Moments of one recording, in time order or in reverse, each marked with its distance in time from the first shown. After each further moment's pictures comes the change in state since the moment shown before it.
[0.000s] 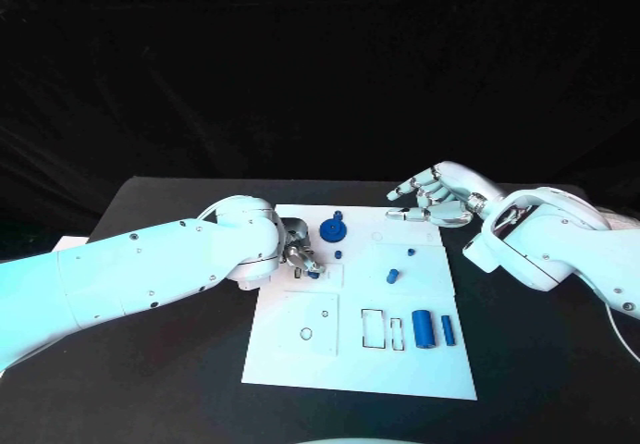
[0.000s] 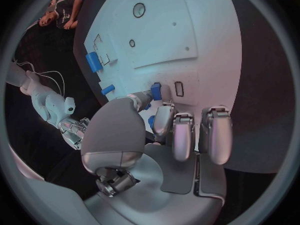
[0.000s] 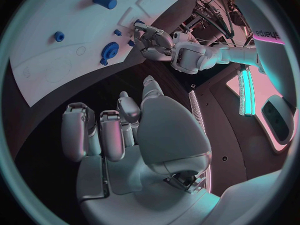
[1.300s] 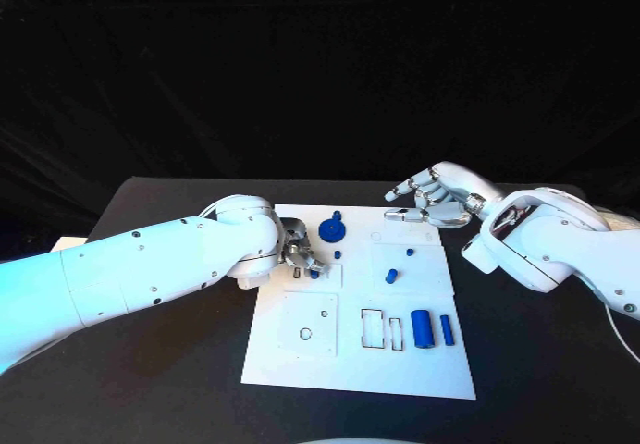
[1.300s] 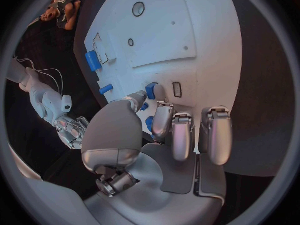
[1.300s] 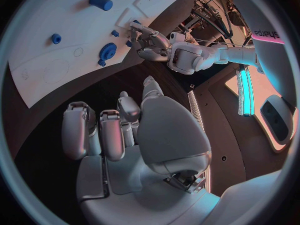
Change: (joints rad) left arm 0.000 0.013 0.000 -0.032 0.026 0.016 0.002; left_hand -0.150 0.008 -0.218 0.089 0.001 0.039 -0.025 0.033 0.044 0.011 -0.011 0.006 0.001 0.000 -0.014 0.000 0.001 -0.010 0.000 -0.007 0.013 0.001; right arm 0.000 -0.007 0.000 0.017 0.000 -0.001 0.001; right_hand -0.004 0.004 -0.010 0.004 0.000 0.000 0.000 0.000 0.000 -0.006 -0.001 -0.009 -0.010 0.000 0.000 -0.011 0.000 0.015 -0.011 -0.004 -0.012 -0.018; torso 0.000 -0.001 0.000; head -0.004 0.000
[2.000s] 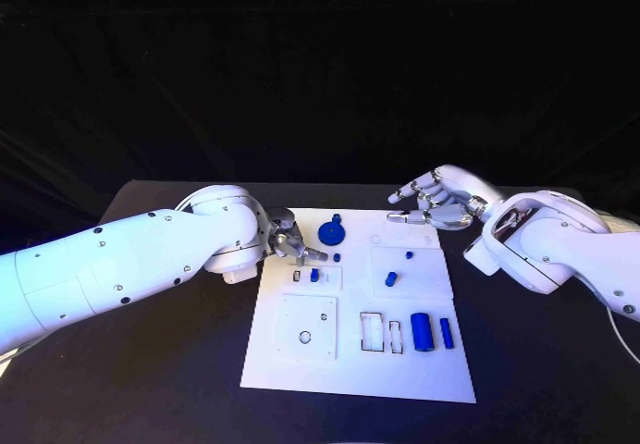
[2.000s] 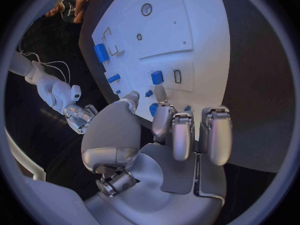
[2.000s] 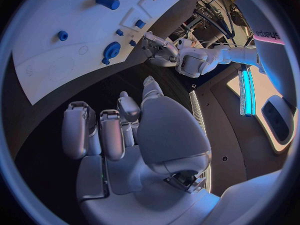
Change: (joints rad) left arm 0.019 -0.090 0.061 0.084 0.024 -0.015 -0.002; left_hand -0.072 0.022 -0.212 0.002 -0.004 -0.010 0.003 0.009 0.015 -0.004 -0.004 -0.007 -0.012 0.000 0.000 0.000 0.000 0.001 0.004 -0.004 -0.009 0.000; right arm -0.002 -0.002 0.000 -0.020 0.001 -0.001 0.000; right_hand 0.000 0.000 0.000 0.000 0.000 0.000 0.000 0.000 0.001 -0.001 0.001 0.000 0.000 0.000 0.000 -0.005 0.000 0.000 0.000 0.000 -0.005 -0.003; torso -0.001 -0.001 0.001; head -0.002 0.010
